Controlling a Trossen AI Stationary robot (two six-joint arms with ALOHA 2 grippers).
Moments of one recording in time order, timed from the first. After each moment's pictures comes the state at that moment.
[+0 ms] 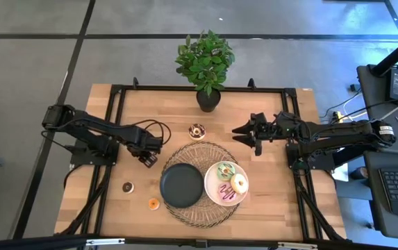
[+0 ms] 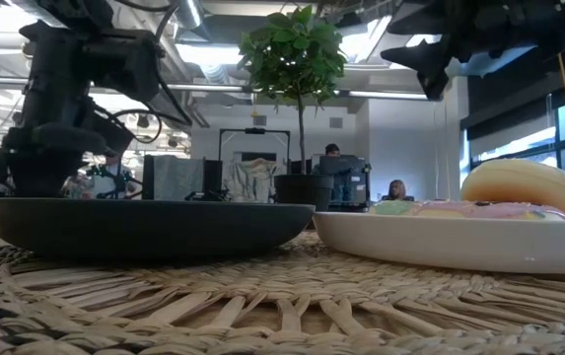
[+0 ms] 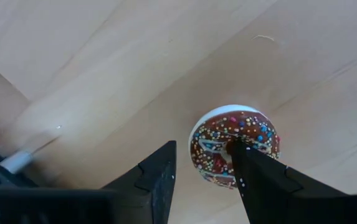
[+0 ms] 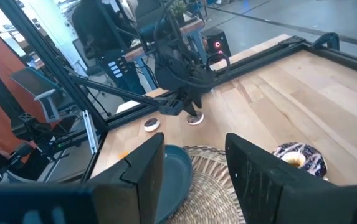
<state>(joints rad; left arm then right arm) -0.03 1.37 0.66 -0.92 -0.02 -0.96 -0.08 0.88 0.47 0.29 -0.10 0.41</state>
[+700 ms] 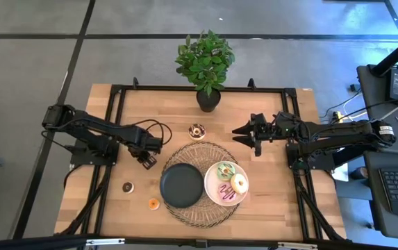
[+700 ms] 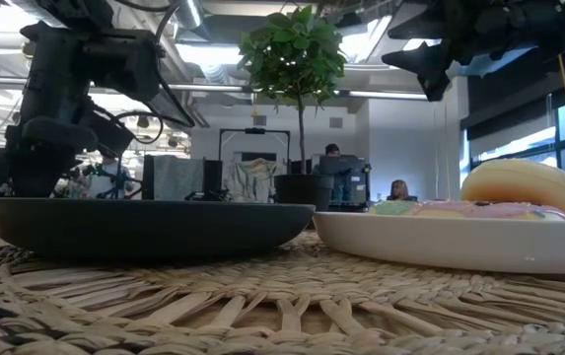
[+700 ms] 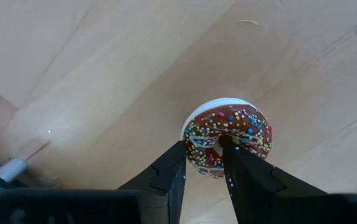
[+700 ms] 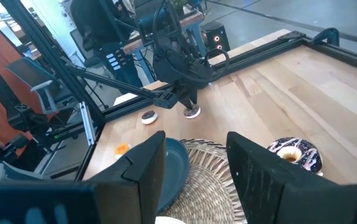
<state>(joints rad) -0.03 1.37 0.66 -0.92 0.02 -0.88 -0.08 0.88 0.47 0.26 -0.10 0.39</state>
